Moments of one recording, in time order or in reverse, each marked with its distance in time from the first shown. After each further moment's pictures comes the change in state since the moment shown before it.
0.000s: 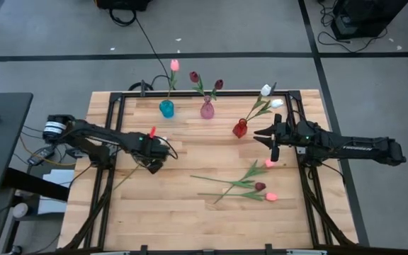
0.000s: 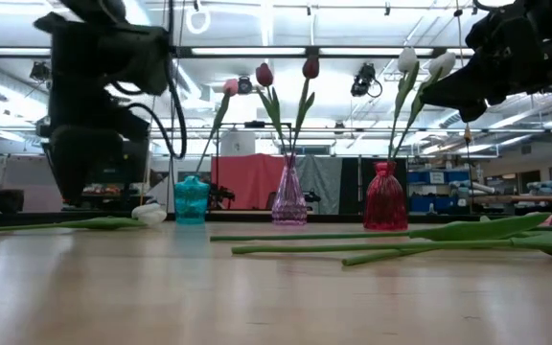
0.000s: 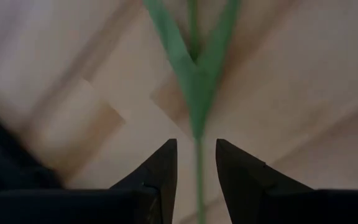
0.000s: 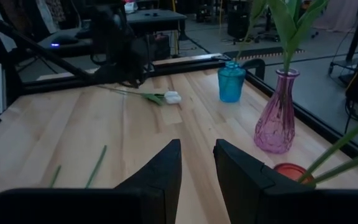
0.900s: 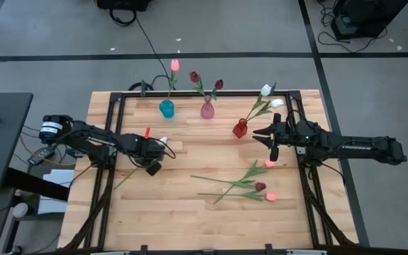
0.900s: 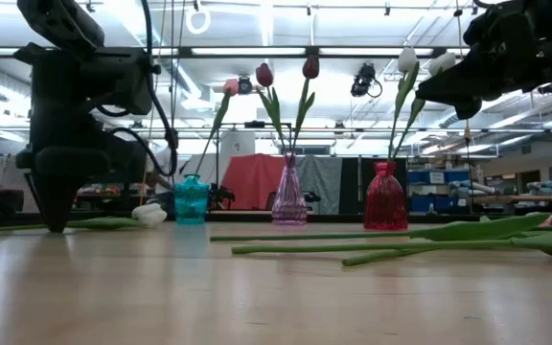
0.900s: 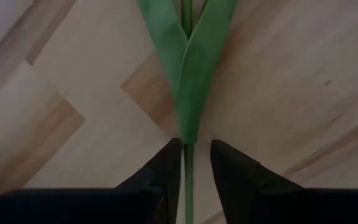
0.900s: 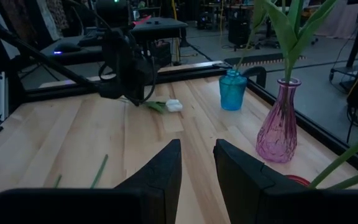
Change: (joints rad) left arm 0.046 -0.030 -0.189 0.228 0.065 0.015; right arm 0.001 0.029 0.000 0.061 0.000 0.001
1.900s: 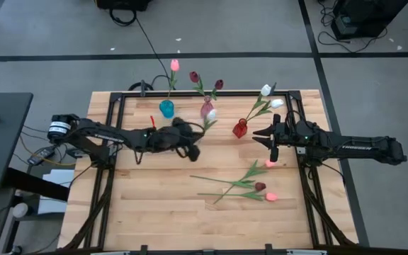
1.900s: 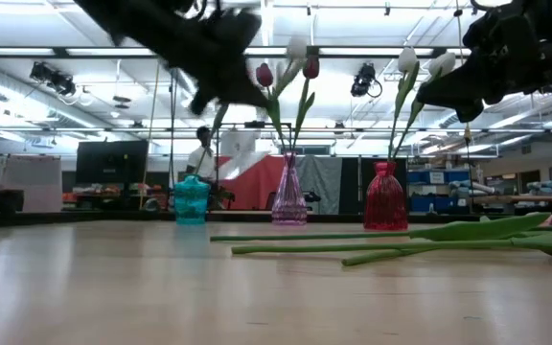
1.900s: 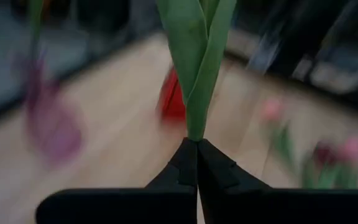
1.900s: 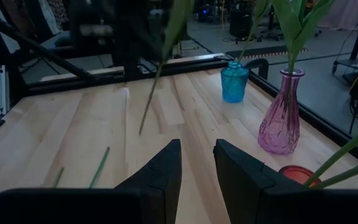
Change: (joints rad) left arm 0.004 0.080 0.251 1.008 -0.257 0.480; right arm 0.000 0.000 0.000 -0.030 -0.006 0.009
